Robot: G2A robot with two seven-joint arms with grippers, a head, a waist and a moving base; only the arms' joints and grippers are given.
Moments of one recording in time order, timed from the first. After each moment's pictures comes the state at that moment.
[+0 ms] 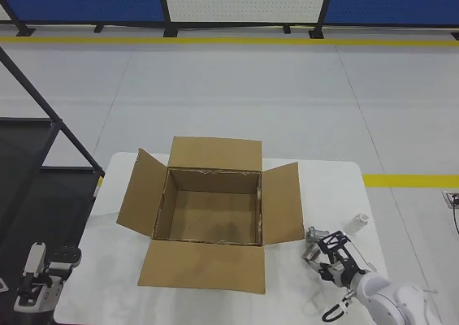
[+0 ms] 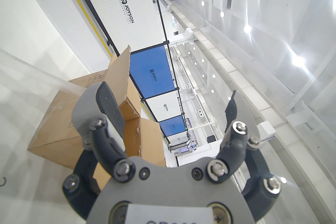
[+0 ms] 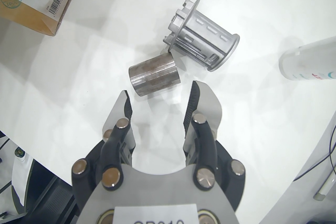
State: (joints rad) left arm 1.83 -1.35 -1.98 -2.09 -0.27 -0.36 -0.26; right arm -1.30 -1.12 1.42 -1.63 -1.11 -0.28 0.69
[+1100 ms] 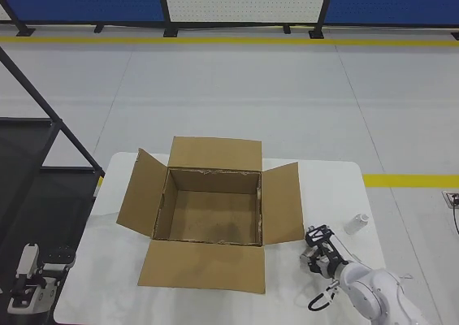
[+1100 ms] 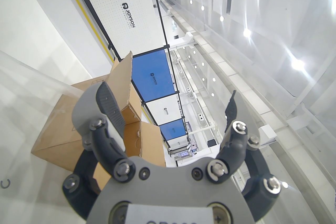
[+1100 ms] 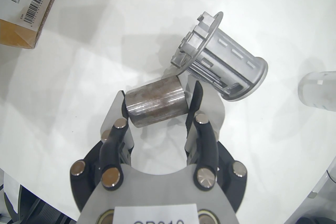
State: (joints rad) left arm 1.84 -1.35 -2.00 -2.09 -0.29 -0.36 -0.25; right arm -1.17 -1.14 1.29 -1.49 -1.16 -0.21 0.68
